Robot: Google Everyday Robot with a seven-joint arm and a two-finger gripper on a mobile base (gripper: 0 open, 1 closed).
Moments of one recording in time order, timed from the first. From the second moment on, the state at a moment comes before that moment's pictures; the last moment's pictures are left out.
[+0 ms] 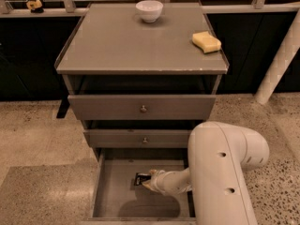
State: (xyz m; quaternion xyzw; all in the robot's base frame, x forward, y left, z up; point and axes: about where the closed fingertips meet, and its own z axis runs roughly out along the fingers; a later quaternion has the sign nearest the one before) arm 0.578 -0.016 0.235 -0.49 0.81 0.10 0.32
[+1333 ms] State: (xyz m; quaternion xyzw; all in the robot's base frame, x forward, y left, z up) arm 0.604 -0.015 0.332 -0.49 0.81 0.00 0.32
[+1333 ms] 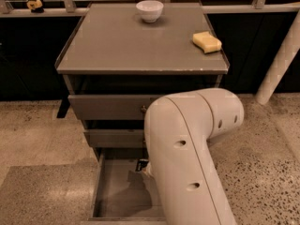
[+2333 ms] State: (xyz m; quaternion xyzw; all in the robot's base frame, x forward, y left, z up) arm 0.581 -0.044 0.358 -0.47 0.83 -0.02 0.30
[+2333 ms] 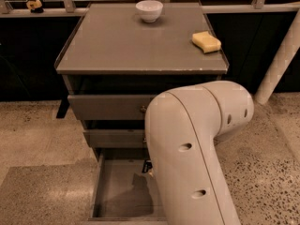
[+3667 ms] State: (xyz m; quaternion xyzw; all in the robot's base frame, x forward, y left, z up) arm 0.513 -0.160 0.504 -0.44 0.83 -0.12 0.33
